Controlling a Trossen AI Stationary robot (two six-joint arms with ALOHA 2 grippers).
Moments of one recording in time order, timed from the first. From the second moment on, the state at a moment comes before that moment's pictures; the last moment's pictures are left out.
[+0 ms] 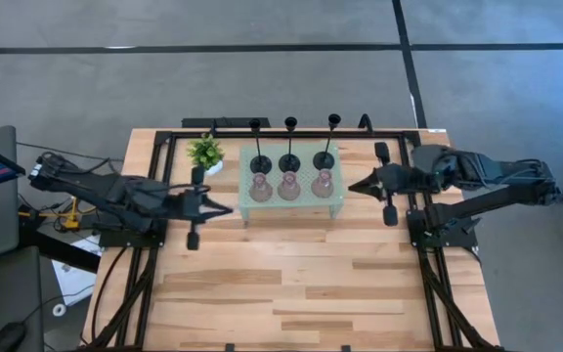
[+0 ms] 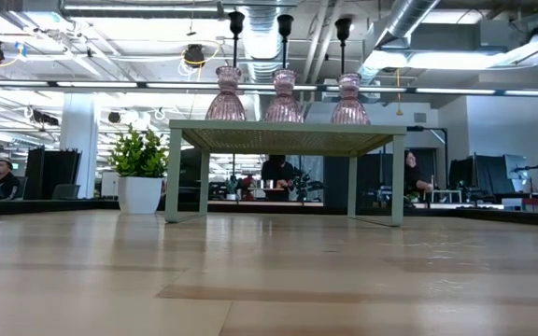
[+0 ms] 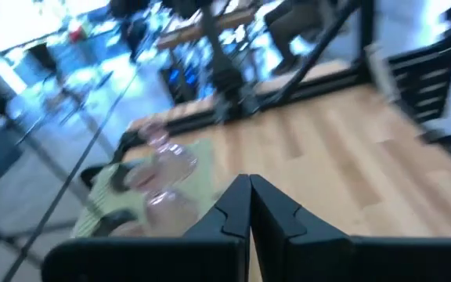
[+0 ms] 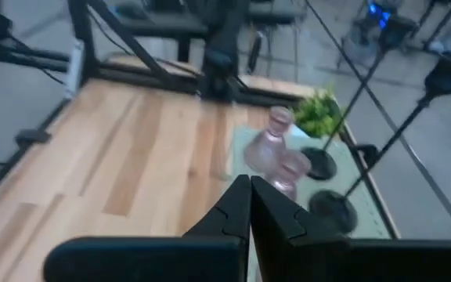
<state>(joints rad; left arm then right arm) -0.35 0.68 0.86 -0.28 -0.38 0.25 0.07 0.89 1.09 -0.57 0.09 -0.17</state>
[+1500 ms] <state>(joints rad) -0.37 0.14 0.38 -0.20 -0.33 0.21 0.06 0.19 0.38 -0.27 0.02 -0.07</state>
